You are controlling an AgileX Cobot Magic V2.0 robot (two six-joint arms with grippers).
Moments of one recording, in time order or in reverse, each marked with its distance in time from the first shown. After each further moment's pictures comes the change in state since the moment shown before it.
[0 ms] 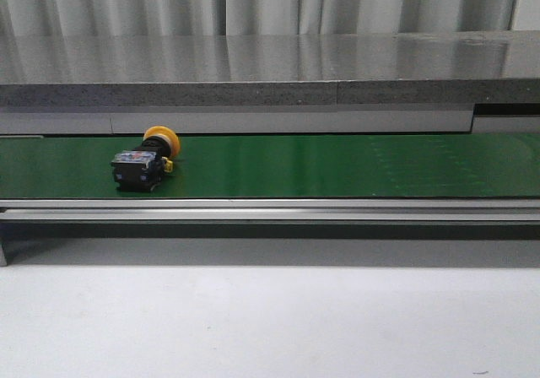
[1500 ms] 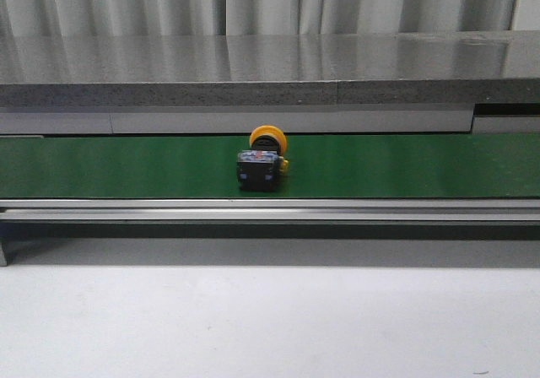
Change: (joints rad) left arm 0.000 0.000 0.000 0.000 0.000 0.000; right arm 0.000 0.340 -0.455 0.000 0.258 0.000
